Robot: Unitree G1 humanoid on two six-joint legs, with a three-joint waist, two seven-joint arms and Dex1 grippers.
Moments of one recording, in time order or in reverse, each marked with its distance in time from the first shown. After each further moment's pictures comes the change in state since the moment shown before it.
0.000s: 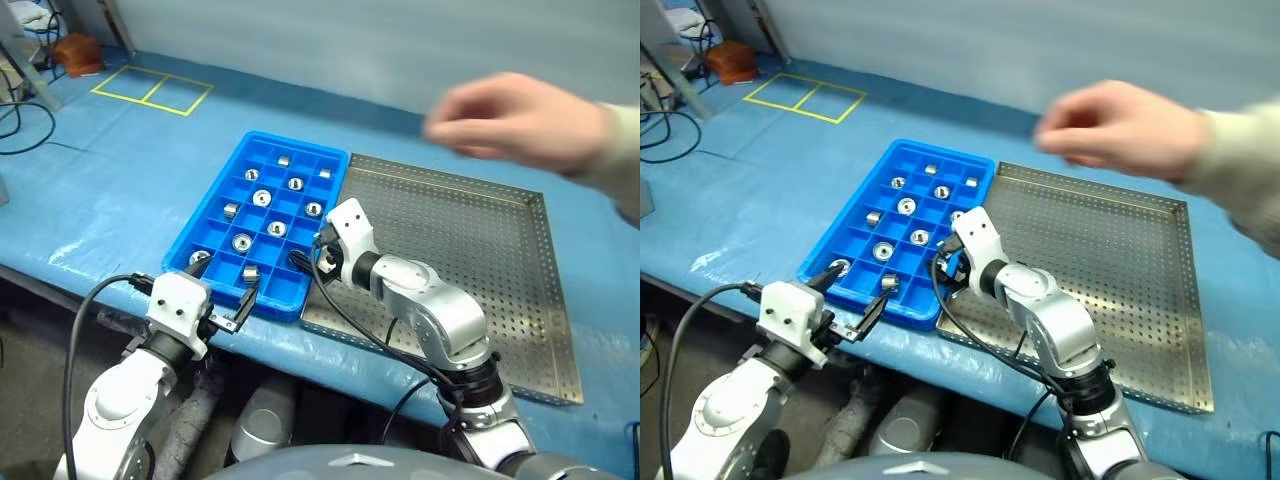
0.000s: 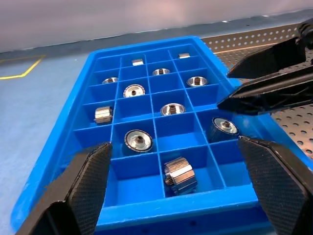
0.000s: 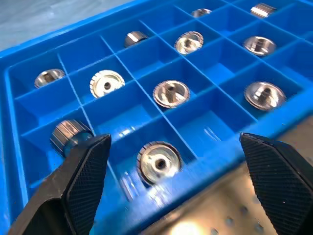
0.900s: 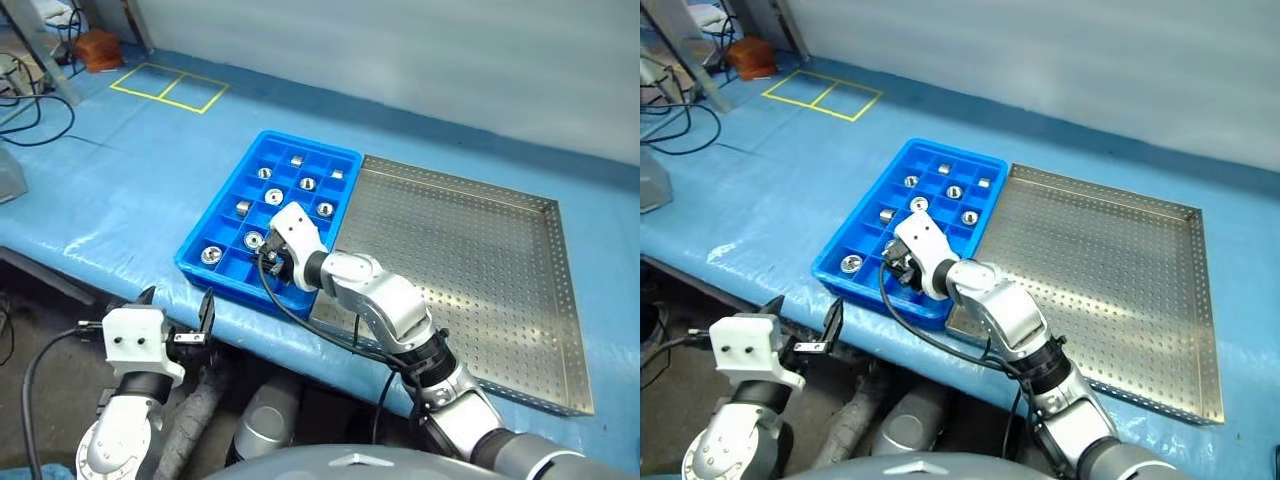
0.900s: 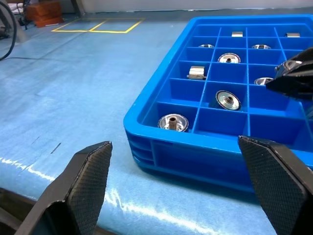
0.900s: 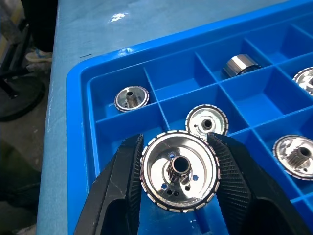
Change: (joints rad) left arm 0.252 -0.210 0.037 -0.049 0.083 -0.103 0.224; right arm -0.133 0.134 0.173 0.254 -0.035 -0.126 0.041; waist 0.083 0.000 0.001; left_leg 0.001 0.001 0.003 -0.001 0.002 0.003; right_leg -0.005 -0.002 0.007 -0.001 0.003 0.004
